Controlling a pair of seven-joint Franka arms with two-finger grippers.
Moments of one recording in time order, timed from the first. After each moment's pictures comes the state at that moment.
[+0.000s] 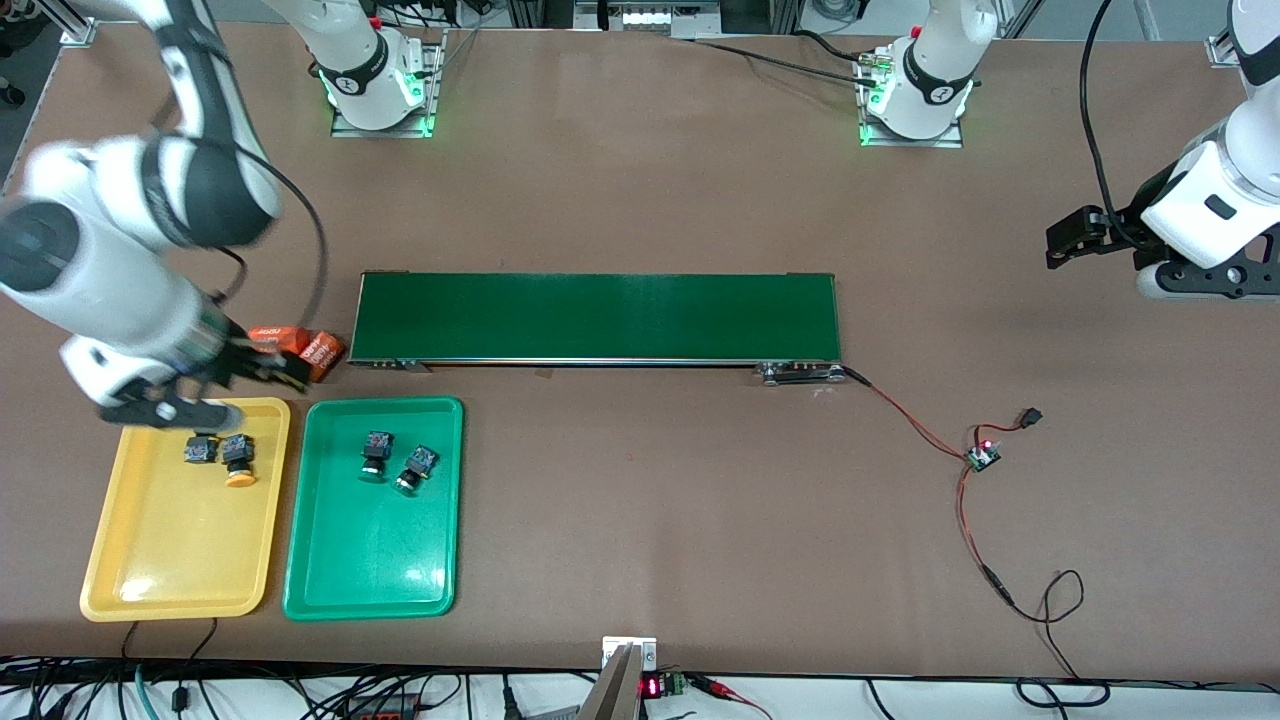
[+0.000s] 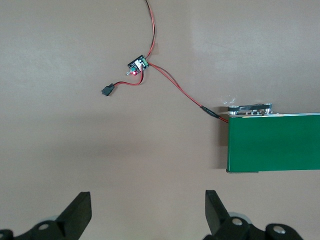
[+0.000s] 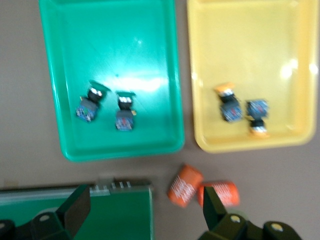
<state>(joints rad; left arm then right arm) -0.01 0.04 -0.04 -1.62 0.02 1.56 -0.05 0.07 0.26 0.05 -1.62 -0.11 1.88 0.21</state>
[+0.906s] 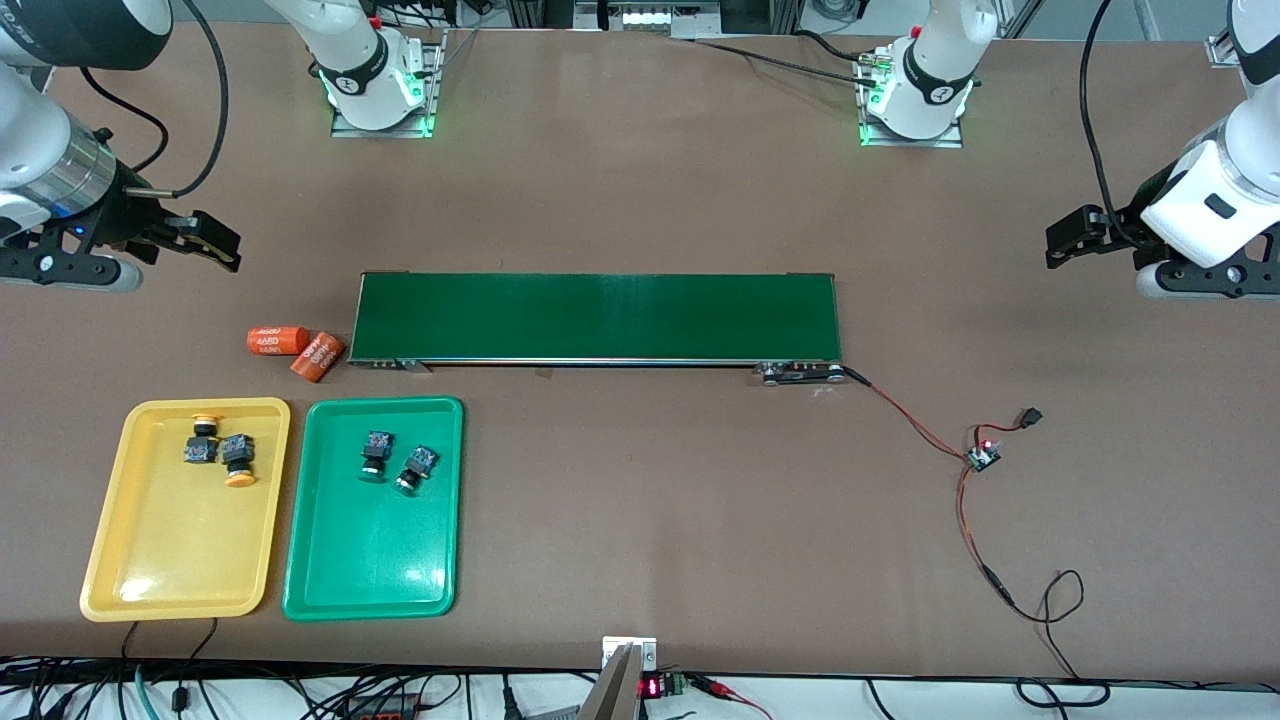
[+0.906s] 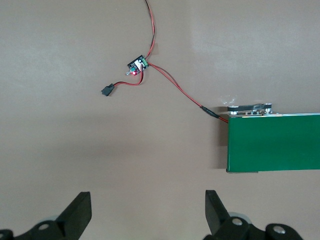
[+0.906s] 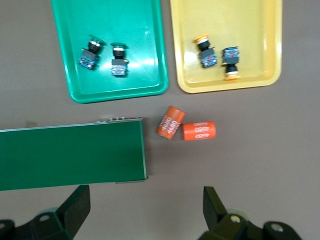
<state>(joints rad) -0.01 0.03 -0.05 -1.62 0.02 1.56 -0.05 0.02 -0.02 0.05 -1.77 -0.02 1.72 0.16</state>
